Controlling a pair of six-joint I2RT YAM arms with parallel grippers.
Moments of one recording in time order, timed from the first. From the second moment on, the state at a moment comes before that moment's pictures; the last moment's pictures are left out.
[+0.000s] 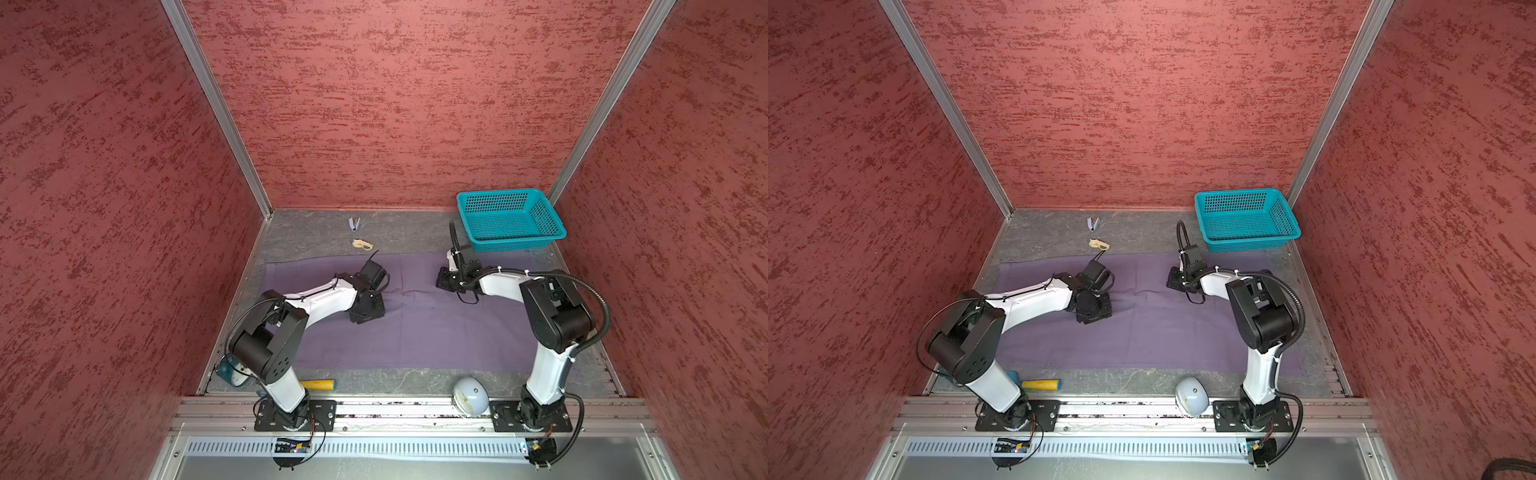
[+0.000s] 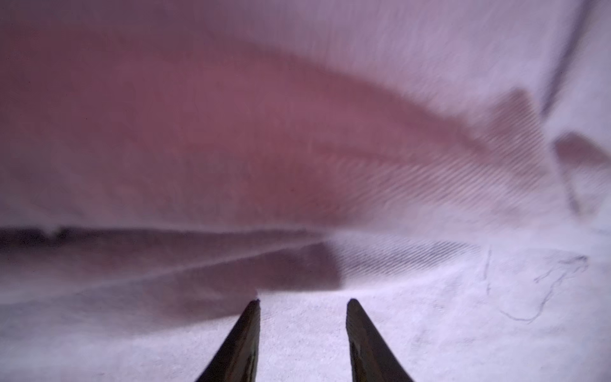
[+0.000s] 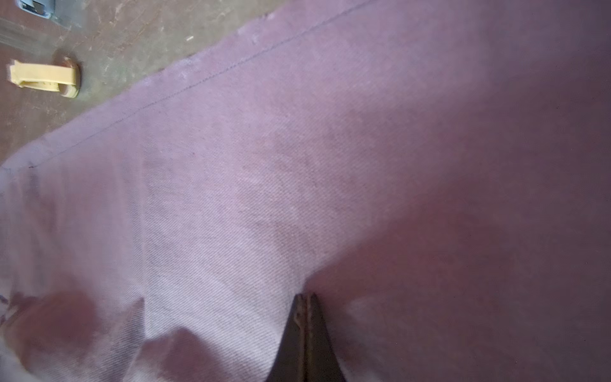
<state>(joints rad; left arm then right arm) -0.58 1.67 0.96 -0.62 0.07 -0.83 0.37 1.90 1.05 -0.09 -0.21 0.61</state>
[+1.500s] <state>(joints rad) -0.11 1.50 1.05 -0.77 0.12 -0.70 0.63 2.08 1.37 -0.19 -0.14 0.47</state>
